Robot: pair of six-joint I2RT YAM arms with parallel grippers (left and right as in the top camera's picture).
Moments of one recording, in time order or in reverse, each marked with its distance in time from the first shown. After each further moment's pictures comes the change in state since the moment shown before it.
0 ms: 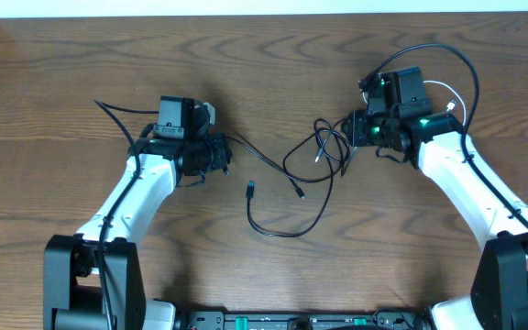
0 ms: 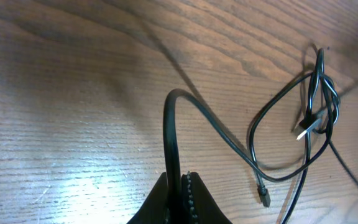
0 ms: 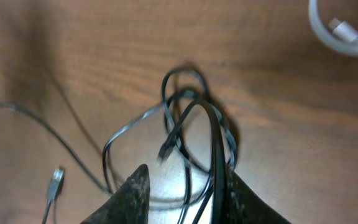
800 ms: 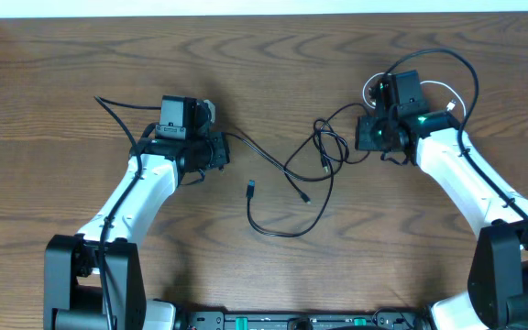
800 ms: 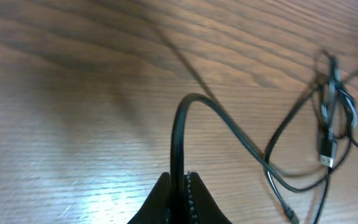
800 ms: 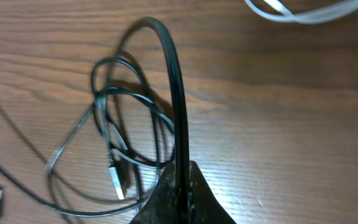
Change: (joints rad) left arm -0.009 0.000 0.000 0.031 -0.065 0.056; right arm -0.015 0.040 0.002 -0.070 0.144 0.021
